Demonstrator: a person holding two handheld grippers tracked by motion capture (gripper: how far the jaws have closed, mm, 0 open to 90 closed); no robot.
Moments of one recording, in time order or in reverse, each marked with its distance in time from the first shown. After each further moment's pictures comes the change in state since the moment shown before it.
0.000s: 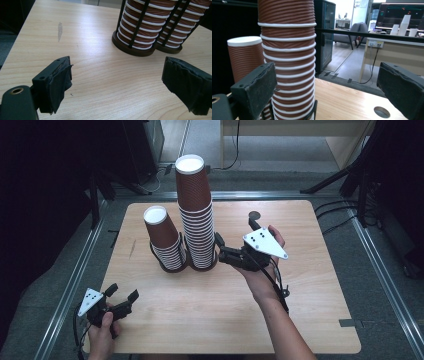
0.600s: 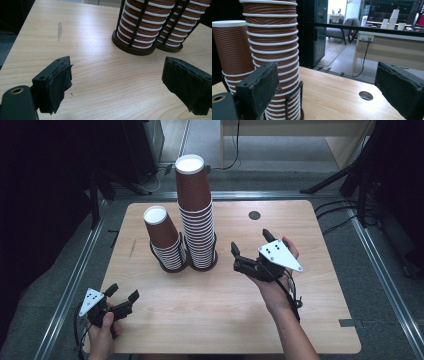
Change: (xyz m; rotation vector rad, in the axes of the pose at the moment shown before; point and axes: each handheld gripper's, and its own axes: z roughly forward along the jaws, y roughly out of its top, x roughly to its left) left arm -0.001 0.000 0.000 0.007 0.005 0.010; right arm -0.021 -0.024 -0.027 0.034 -0.052 -0.005
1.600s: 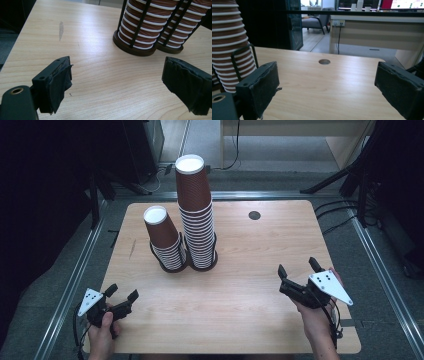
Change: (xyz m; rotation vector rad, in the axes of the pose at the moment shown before) left arm 0.001 0.000 -0.001 -0.002 0.002 -0.018; right arm -0.080 -0.066 -0.074 0.048 -0.174 0.062
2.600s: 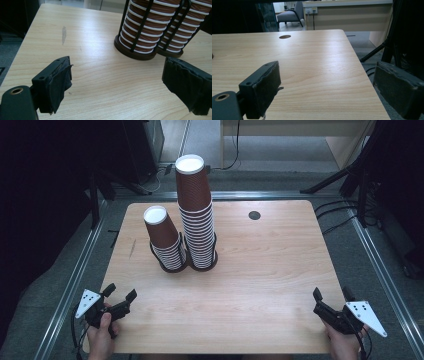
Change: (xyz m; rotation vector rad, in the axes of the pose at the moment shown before) left arm 0.001 0.001 -0.003 -0.029 0.004 0.003; right arm -0.087 -0.087 -0.052 0.044 -0.177 0.087
